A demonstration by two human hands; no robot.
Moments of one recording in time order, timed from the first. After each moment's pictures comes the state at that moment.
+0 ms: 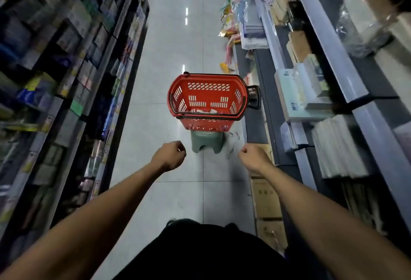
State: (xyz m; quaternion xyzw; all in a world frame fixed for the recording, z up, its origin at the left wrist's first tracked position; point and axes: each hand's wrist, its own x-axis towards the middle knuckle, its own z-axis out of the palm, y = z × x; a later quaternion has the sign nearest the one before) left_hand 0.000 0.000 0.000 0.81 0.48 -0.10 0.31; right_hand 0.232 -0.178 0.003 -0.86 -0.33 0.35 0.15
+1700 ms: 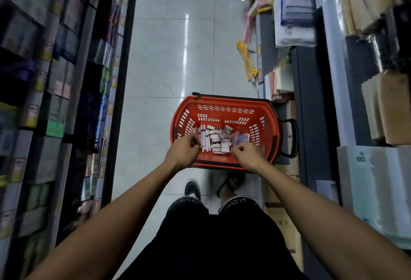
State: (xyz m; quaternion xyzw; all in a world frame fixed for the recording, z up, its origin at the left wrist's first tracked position) left_hand 0.204 0.335 -0.066 0.75 0.50 -0.12 0.42; right_hand 0.397 0.197 -0.095 -0.84 -0.27 0.47 0.10
